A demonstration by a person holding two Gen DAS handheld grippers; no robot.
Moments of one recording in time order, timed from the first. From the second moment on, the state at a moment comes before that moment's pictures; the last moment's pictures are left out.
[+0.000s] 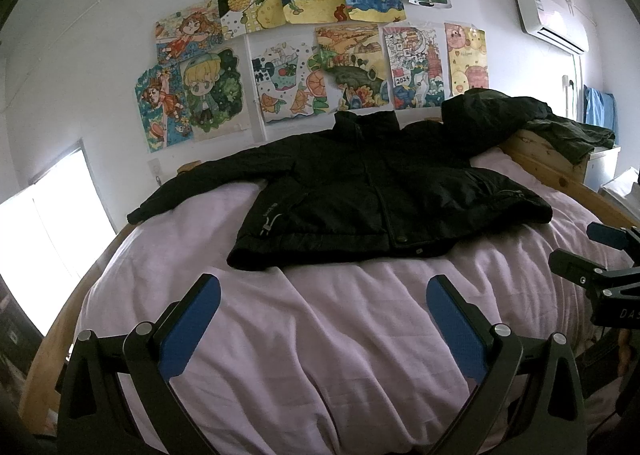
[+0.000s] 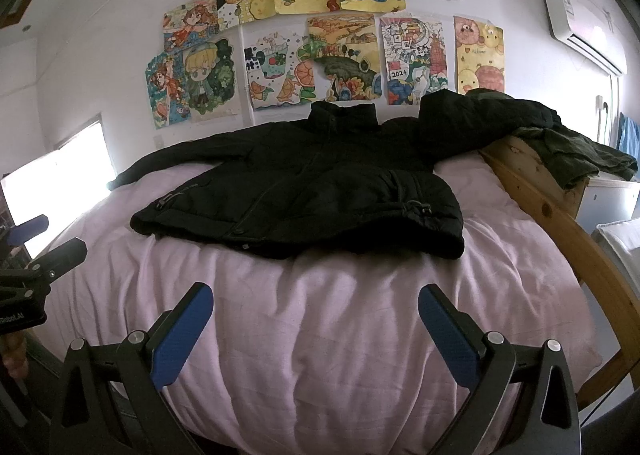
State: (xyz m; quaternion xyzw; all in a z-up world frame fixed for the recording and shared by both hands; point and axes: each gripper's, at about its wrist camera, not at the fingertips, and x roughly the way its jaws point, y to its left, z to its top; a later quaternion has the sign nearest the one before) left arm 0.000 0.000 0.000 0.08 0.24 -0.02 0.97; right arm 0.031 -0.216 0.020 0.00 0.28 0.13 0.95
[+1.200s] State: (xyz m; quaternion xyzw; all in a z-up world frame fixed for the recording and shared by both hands) left arm 0.127 -0.022 0.072 0.15 0.34 0.00 0.93; right arm 0.184 -0.317 0.122 0.07 0.45 0.10 0.89
